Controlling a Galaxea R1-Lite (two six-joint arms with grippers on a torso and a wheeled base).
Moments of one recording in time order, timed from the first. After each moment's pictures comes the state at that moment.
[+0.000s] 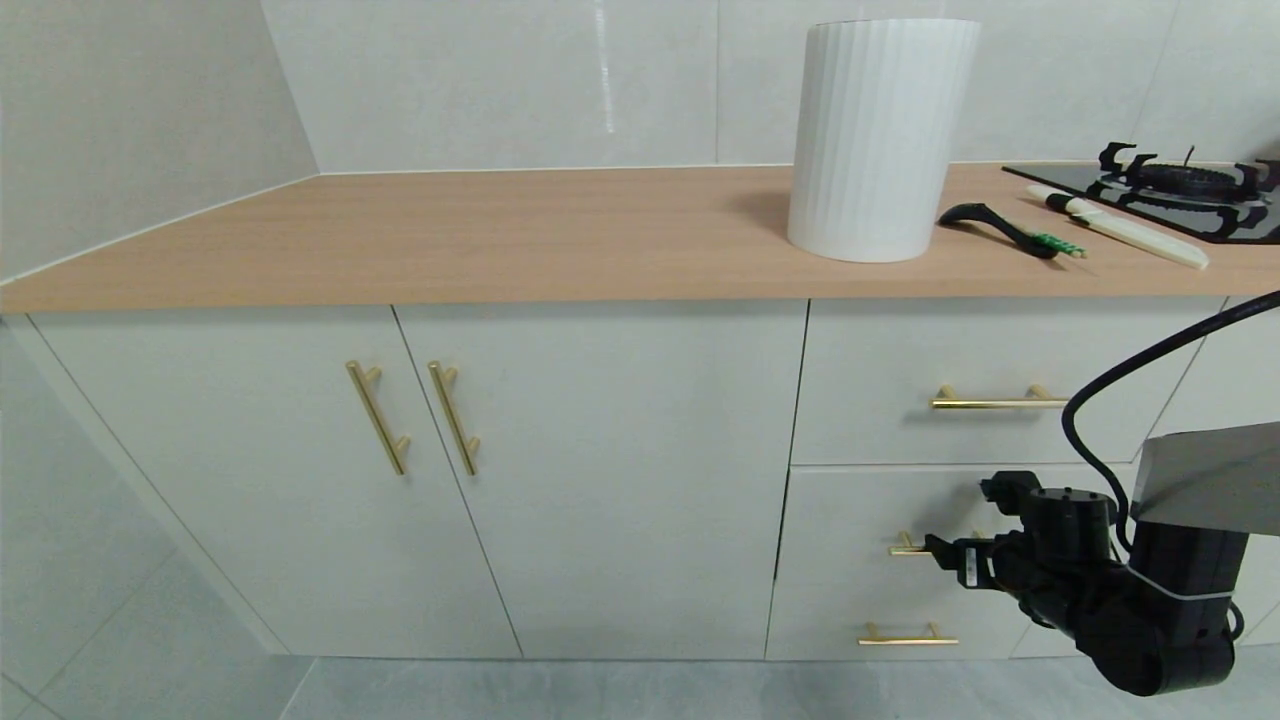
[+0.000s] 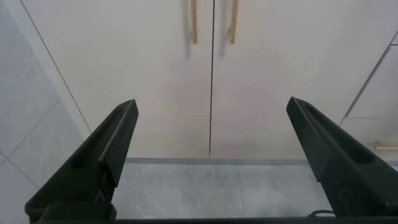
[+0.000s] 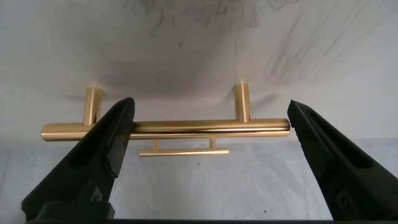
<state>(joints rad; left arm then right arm) 0.00 0.00 0.00 -0.01 0.00 0.00 0.06 2.41 -0.56 -1.31 -0.12 0.02</state>
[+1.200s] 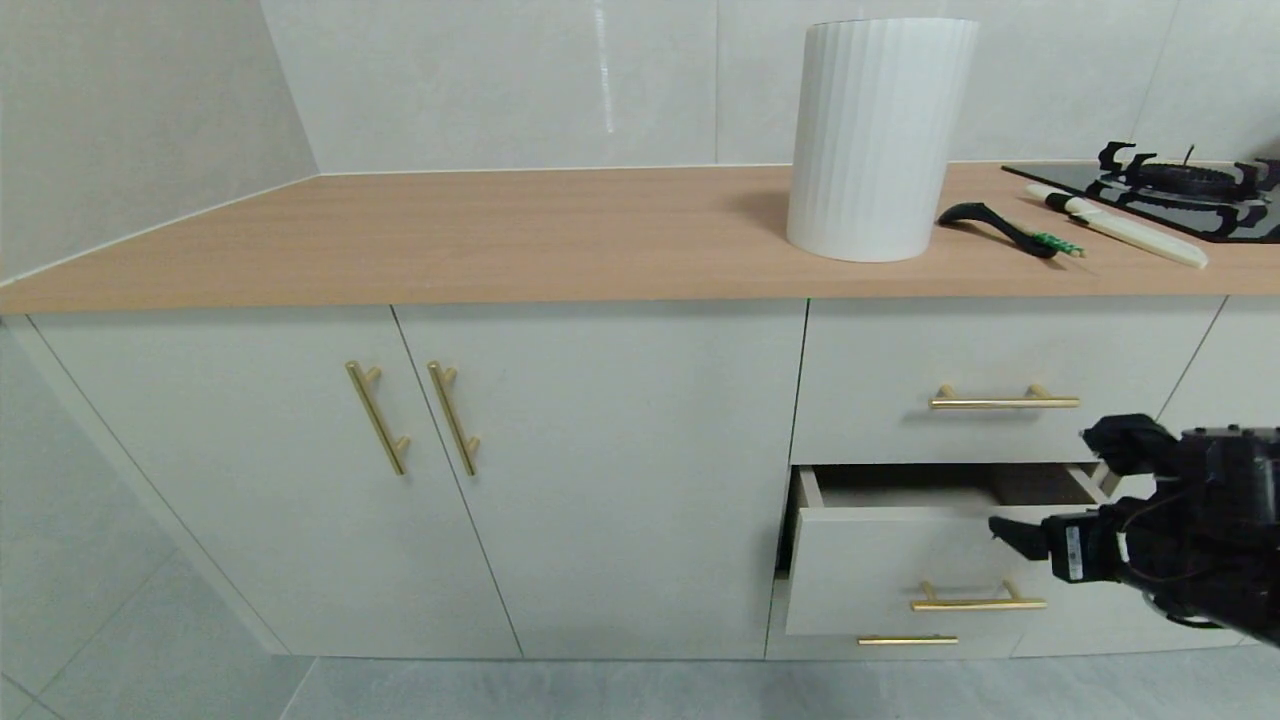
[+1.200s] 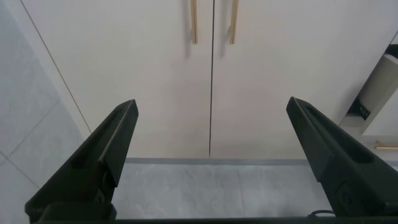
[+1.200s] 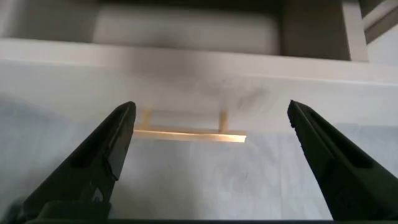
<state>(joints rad) 0.00 0.00 0.00 -0.01 0.00 0.00 0.10 1.68 -0.41 -0.74 -0.06 0.00</state>
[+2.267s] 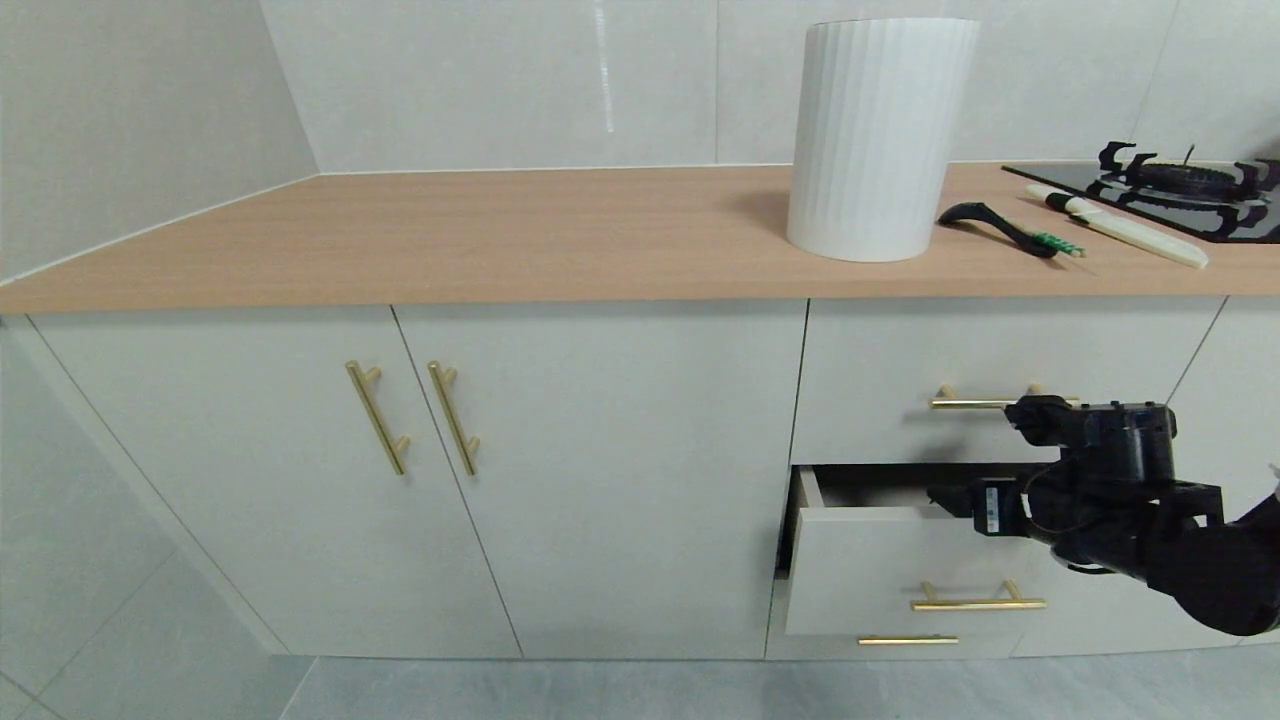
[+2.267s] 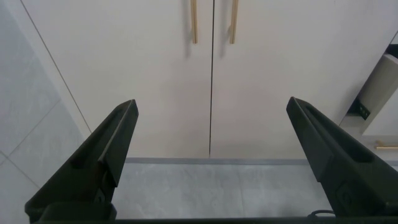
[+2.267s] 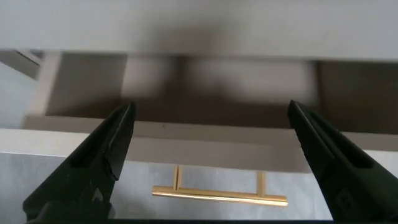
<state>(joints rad) 0.00 0.00 0.00 -0.01 0.00 0.00 0.14 1.95 -0.61 -0.82 -0.06 0.08</state>
